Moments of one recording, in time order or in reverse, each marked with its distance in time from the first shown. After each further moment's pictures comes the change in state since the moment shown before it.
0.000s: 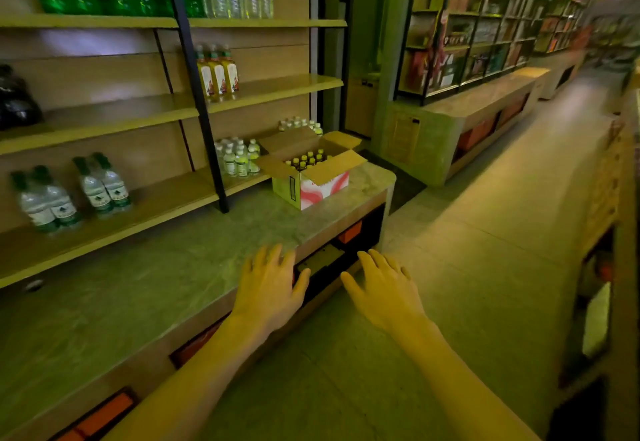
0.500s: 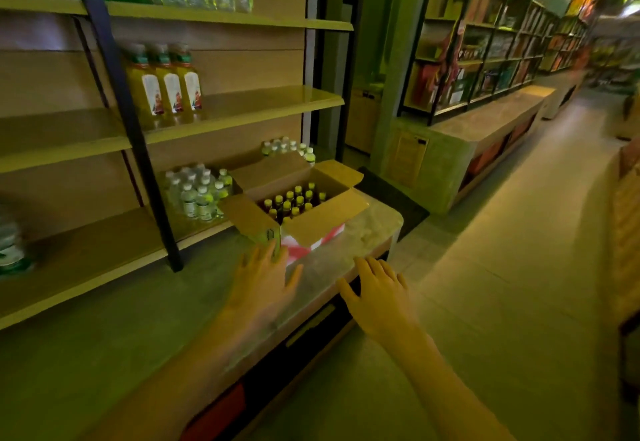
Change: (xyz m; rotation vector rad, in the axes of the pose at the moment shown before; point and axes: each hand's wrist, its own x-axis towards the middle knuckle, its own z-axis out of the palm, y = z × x) left_hand 0.401 -0.035 0.092 -0.039 -0.026 0.018; right_hand 0.391 0.055 0.012 0.003 0.024 -0.001
